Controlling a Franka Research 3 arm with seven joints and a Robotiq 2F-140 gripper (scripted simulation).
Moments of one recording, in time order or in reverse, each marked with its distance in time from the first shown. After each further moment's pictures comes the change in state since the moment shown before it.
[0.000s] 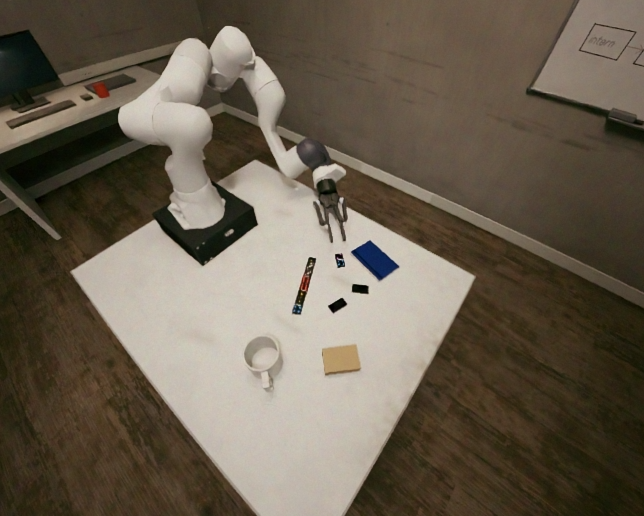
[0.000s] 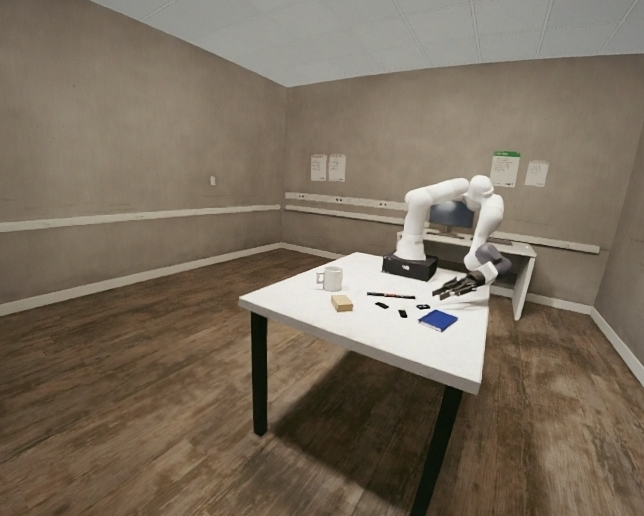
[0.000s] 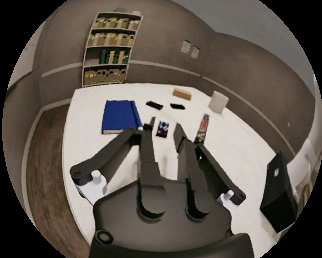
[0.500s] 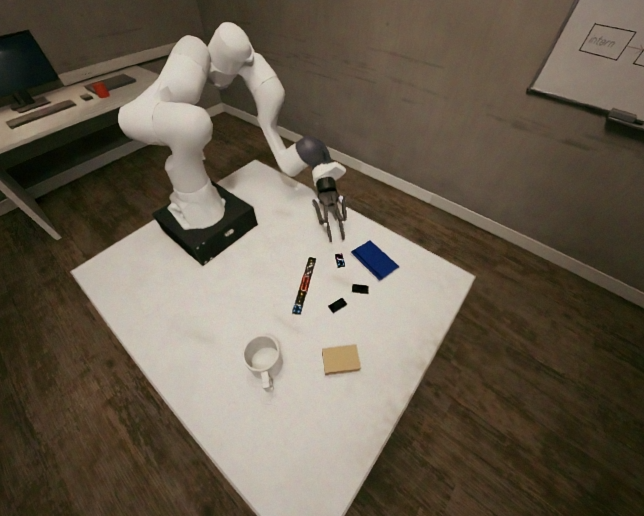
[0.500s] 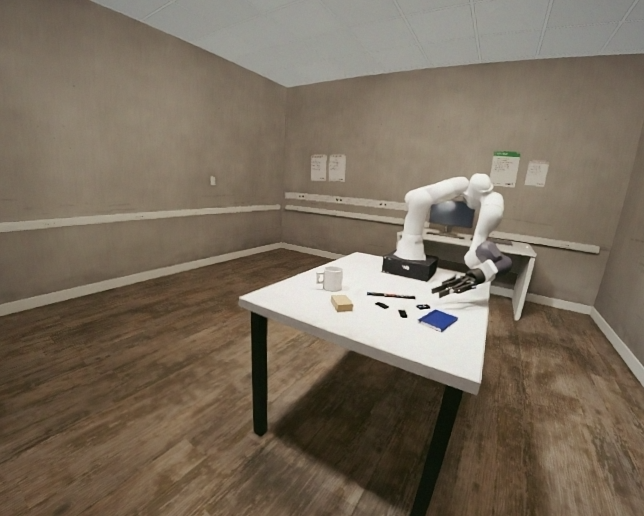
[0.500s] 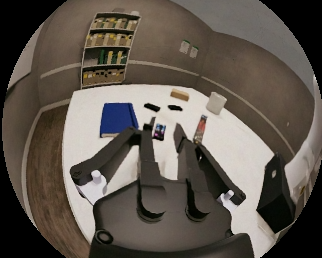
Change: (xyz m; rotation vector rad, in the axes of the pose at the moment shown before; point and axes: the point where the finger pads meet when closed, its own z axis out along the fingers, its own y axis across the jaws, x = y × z) arm 0.010 0.004 -0.001 -0.012 -0.002 0.001
